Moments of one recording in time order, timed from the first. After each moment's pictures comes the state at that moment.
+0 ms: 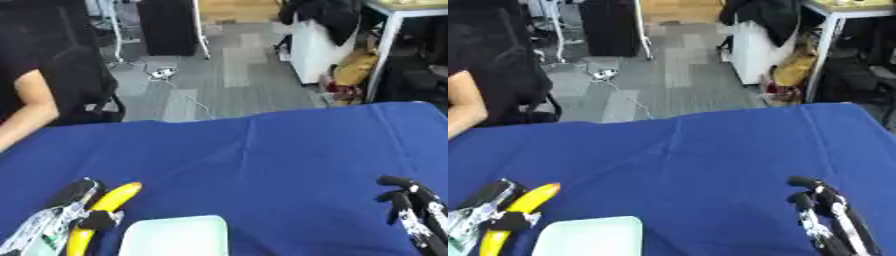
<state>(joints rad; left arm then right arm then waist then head) -0.72 0.55 0.03 -1.05 -0.81 0.12 -0.17 -0.52 -0.30 -0.04 -1.50 0.27 -0.32 0.10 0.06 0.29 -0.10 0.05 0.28</state>
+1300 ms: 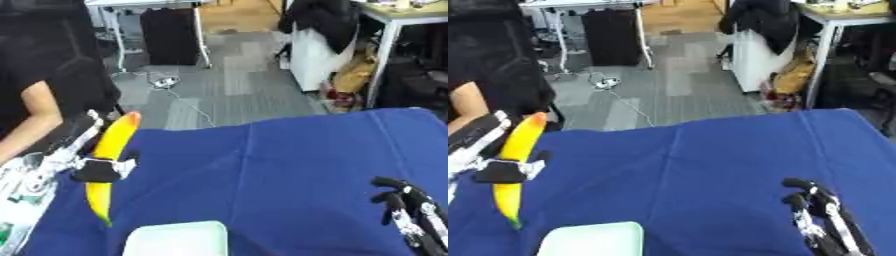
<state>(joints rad) -0.74 0.62 -0.01 -1.56 -0.69 0.09 -0.28 -0.51 -0.30 -0.04 -1.49 0.27 -0.32 0.09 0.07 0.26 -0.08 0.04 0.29</state>
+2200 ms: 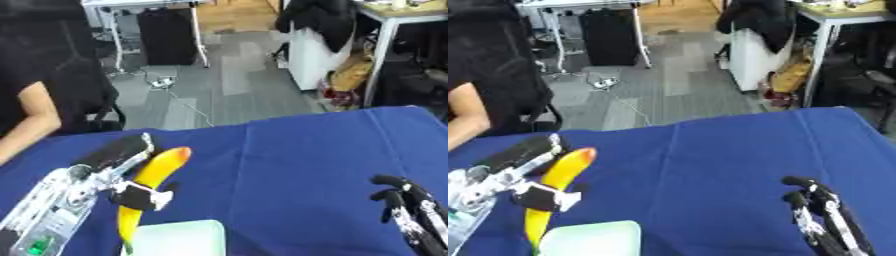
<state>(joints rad) -0.74 0.56 -0.18 -1.53 -0.71 0.00 -0.40 -0.51 -0.30 -0.04 -1.49 0.27 -0.32 0.10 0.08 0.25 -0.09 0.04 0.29</state>
